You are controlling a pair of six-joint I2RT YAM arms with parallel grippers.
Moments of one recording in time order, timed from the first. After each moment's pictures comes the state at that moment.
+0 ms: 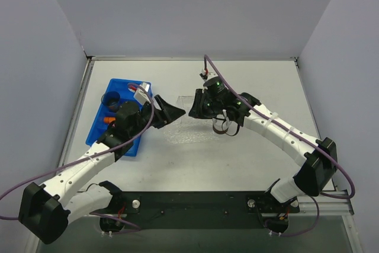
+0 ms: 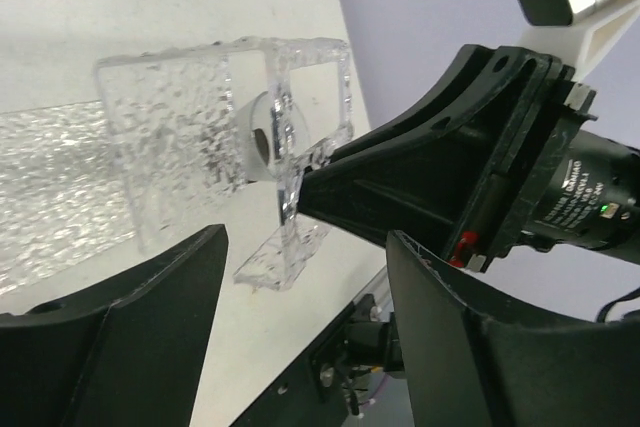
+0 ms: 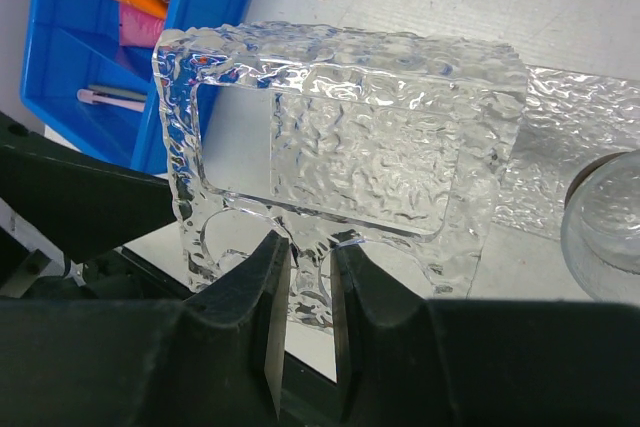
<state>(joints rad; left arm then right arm) -0.58 1.04 0.69 0.17 0.24 -1.02 0.76 1.48 1.32 -0.56 -0.03 0.63</state>
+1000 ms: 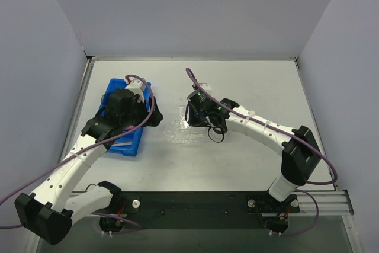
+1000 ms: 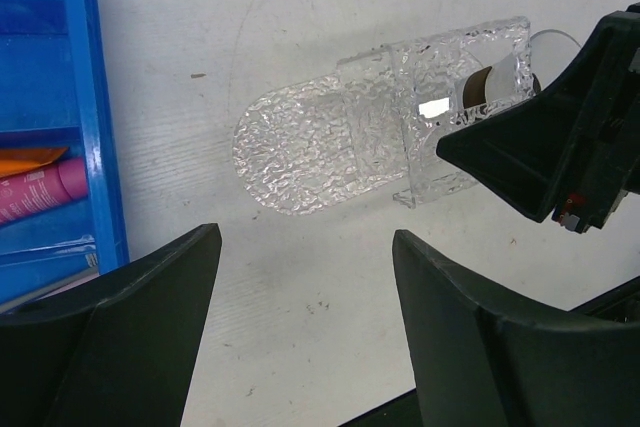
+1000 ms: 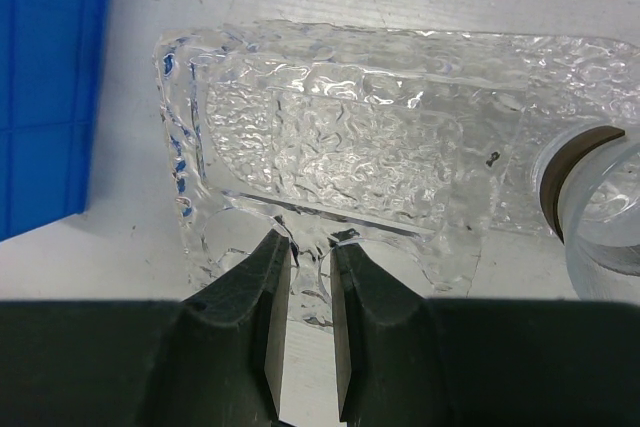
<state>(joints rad) -0.48 1.03 1.01 -0.57 0.03 -0.41 0.84 1.63 1.30 -0.55 0.20 0.69</state>
